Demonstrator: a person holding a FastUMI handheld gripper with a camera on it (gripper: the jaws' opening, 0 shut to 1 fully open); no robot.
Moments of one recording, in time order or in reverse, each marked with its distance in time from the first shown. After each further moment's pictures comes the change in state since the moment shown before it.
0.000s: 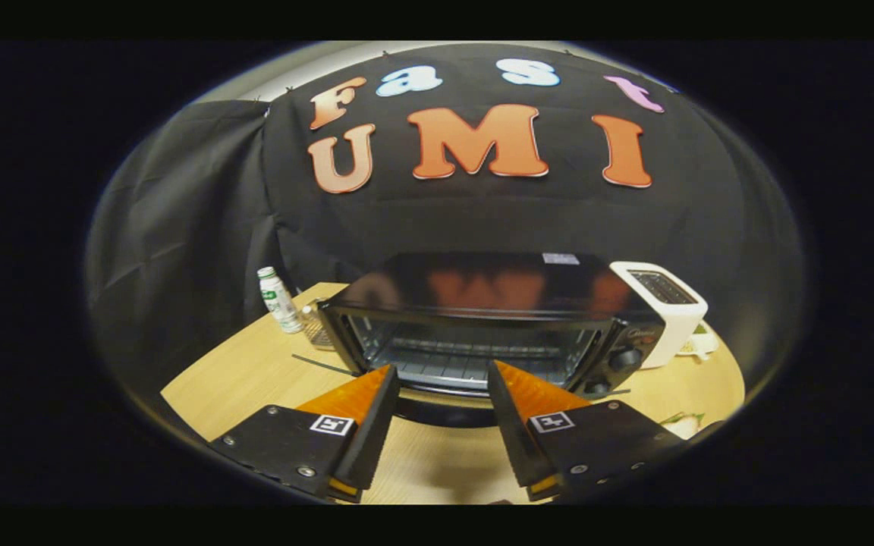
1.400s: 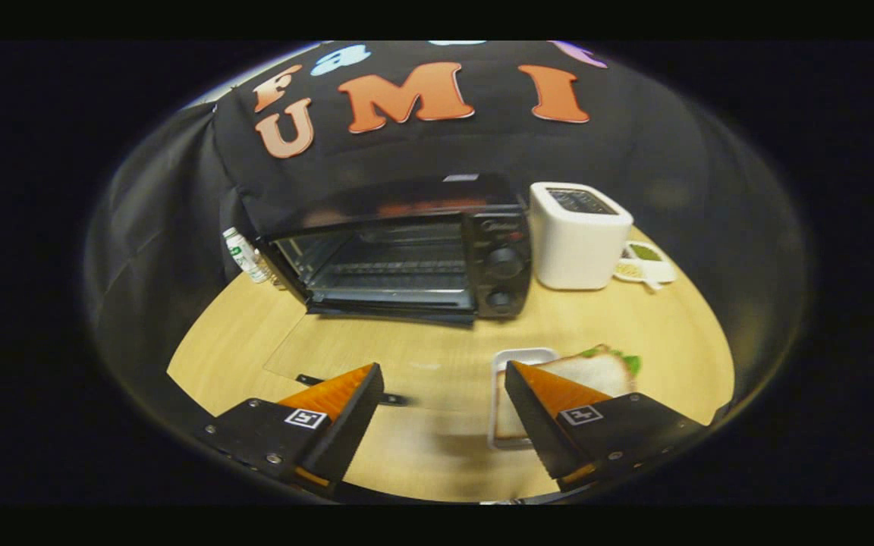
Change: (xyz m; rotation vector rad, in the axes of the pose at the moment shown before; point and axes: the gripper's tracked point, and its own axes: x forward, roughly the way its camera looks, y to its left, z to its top) arm -0.085 -0.142 -0.062 0.074 0.216 -0.127
